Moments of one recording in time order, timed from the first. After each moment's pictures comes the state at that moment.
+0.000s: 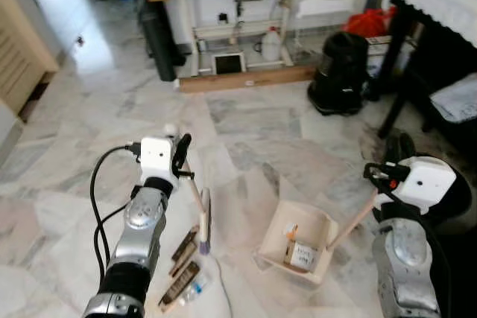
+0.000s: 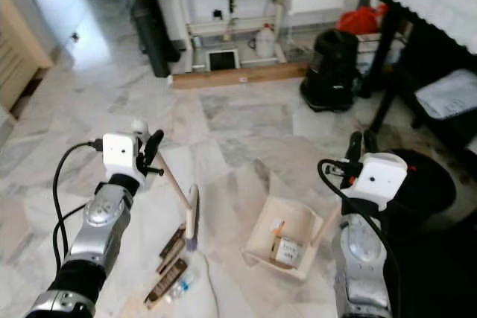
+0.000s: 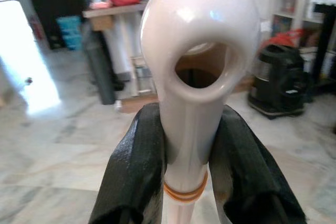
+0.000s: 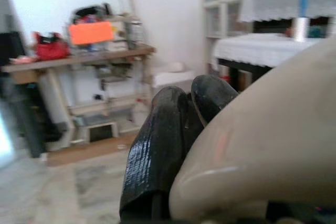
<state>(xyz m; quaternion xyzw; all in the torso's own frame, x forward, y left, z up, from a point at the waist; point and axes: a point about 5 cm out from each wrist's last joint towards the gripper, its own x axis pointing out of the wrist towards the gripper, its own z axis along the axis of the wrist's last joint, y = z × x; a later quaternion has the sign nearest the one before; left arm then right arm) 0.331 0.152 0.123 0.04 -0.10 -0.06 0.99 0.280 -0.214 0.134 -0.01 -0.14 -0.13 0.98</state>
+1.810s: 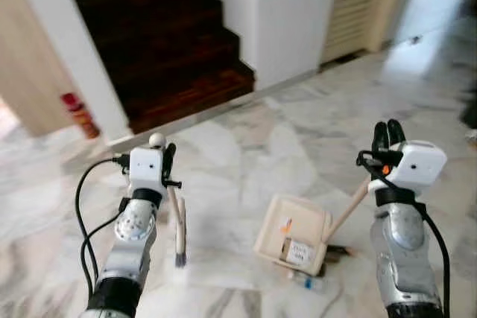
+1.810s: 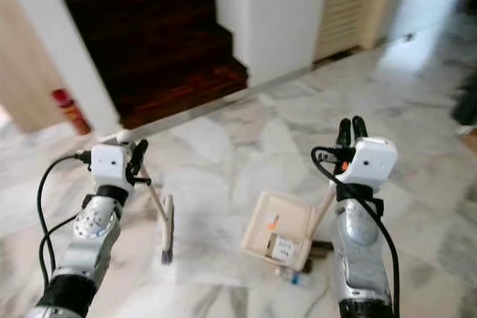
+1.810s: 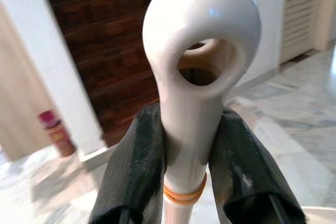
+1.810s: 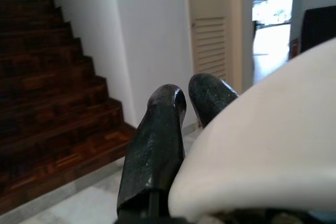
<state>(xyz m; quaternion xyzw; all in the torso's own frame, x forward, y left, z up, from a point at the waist) 0.320 0.162 0.115 0.07 -0.09 -0.02 0.99 0.291 -0.219 0.146 -0.01 -0.14 -0.11 0.98</state>
